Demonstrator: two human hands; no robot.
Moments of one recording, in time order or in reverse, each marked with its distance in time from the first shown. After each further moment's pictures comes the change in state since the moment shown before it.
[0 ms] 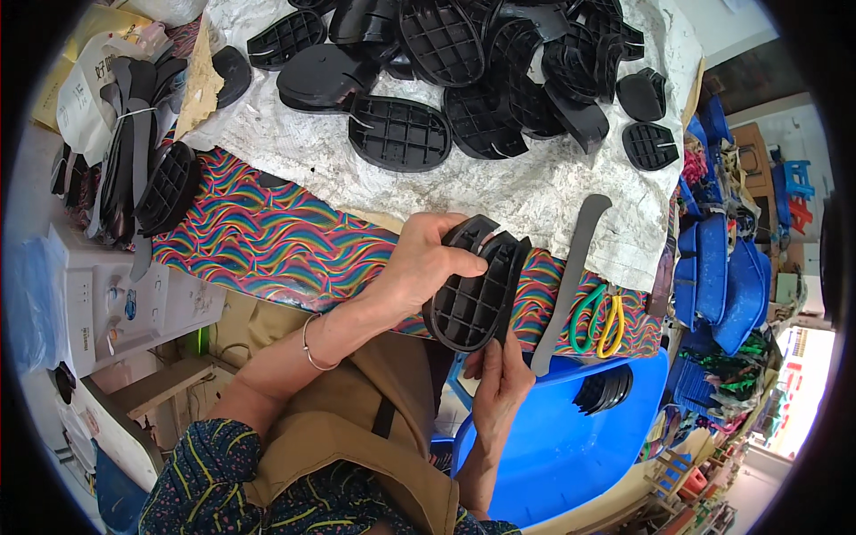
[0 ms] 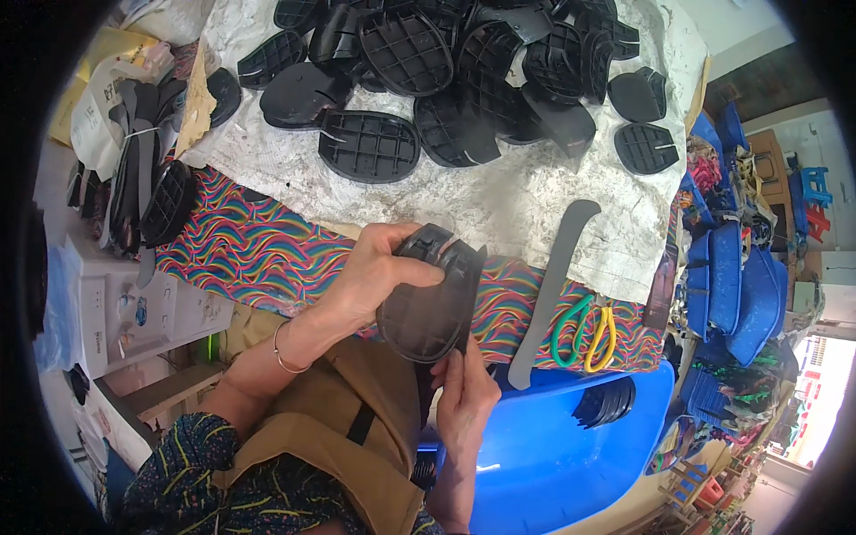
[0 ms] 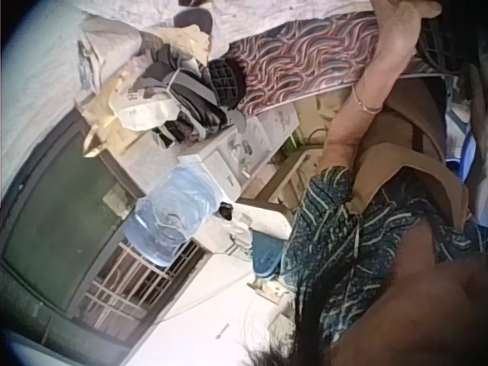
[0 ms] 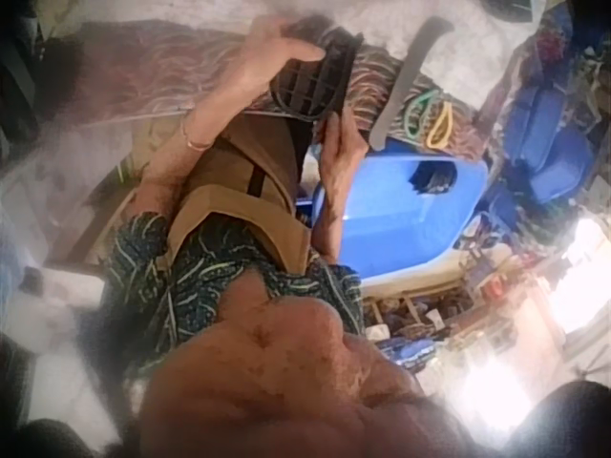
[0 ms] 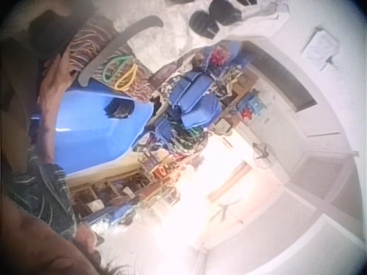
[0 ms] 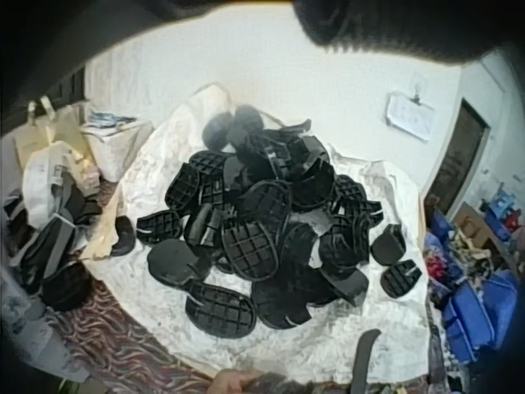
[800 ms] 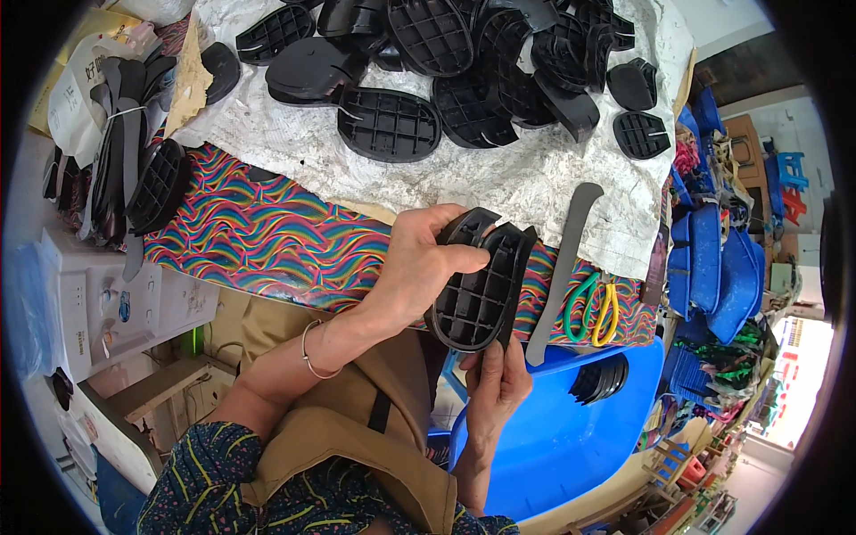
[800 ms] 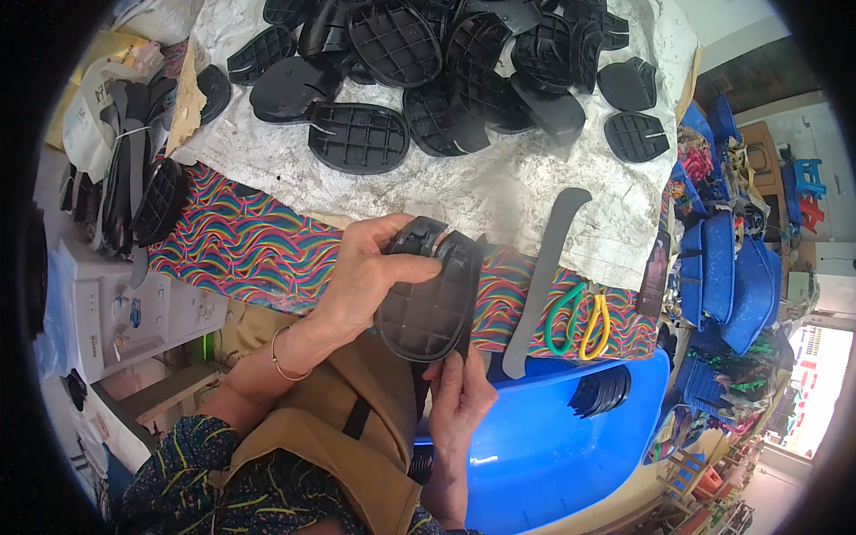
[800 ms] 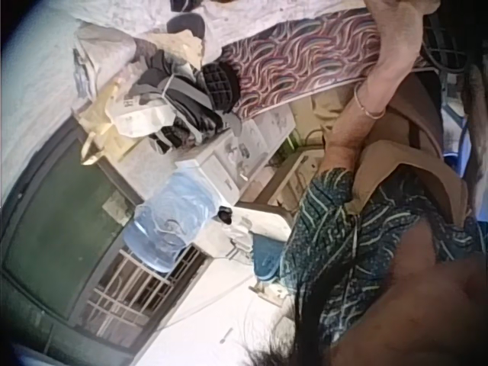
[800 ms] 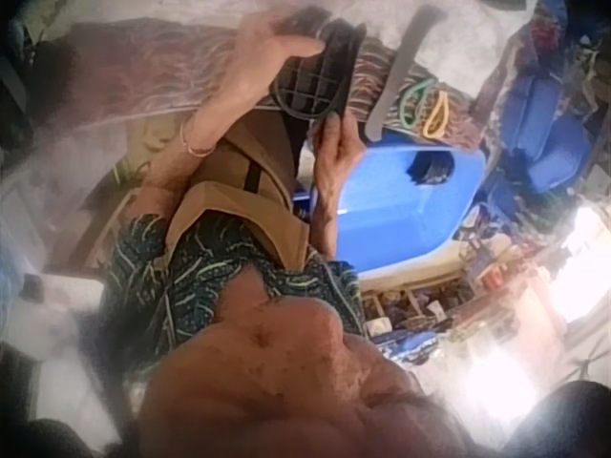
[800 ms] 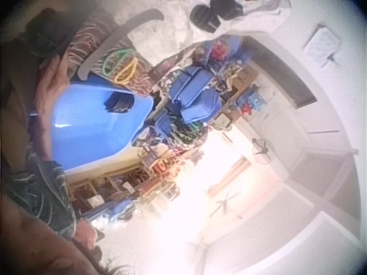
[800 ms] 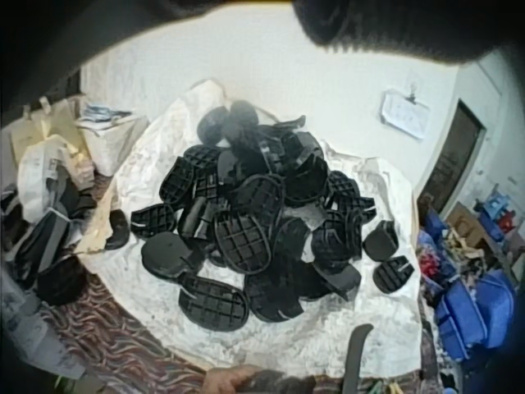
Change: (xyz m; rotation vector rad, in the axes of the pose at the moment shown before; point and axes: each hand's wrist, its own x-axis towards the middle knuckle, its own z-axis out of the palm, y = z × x) left_hand -0.015 0.008 0.020 -0.063 0.092 0.078; right_hand -0.016 -0.005 0.006 0.234 0.150 0.081
